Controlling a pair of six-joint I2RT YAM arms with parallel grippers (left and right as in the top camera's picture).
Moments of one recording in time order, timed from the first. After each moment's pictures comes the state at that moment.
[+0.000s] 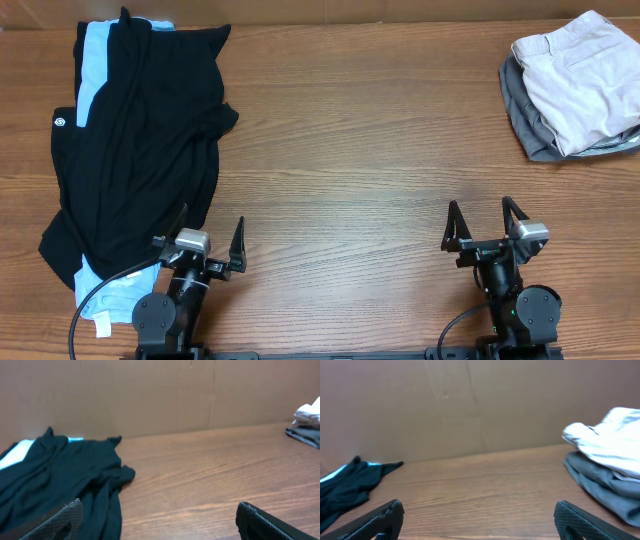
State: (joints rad) left arm 0.03 0.02 0.01 -0.03 0.25 0.01; right arm 0.09 0.01 0.02 0.03 -0.06 0.20
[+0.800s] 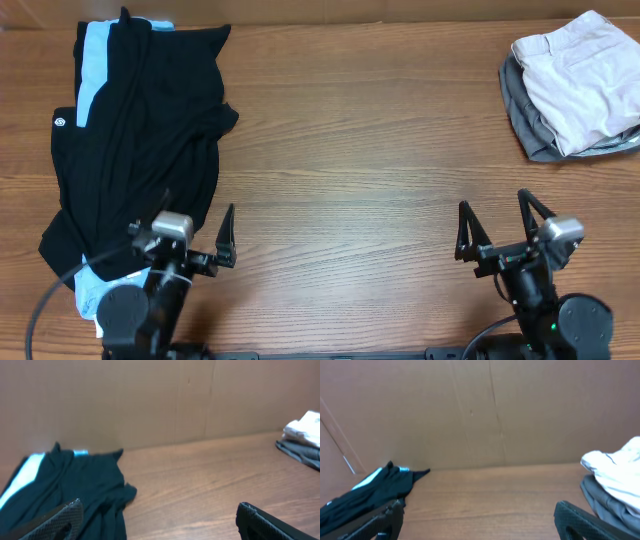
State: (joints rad) left arm 0.03 0.25 0.42 -0.27 0.25 0.01; right arm 0.09 0.17 0.47 -0.29 -0.15 0.20
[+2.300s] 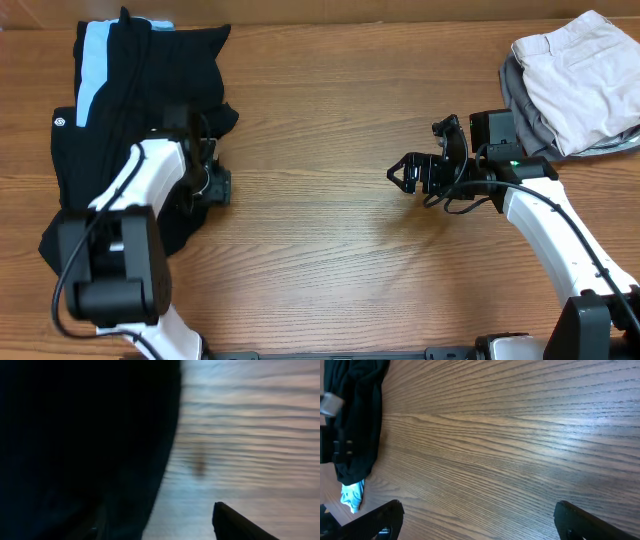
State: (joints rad) left arm 0.03 1.87 1.18 -0.87 0.00 -0.01; right arm 0.09 1.50 0.99 -0.63 -0.57 0.20
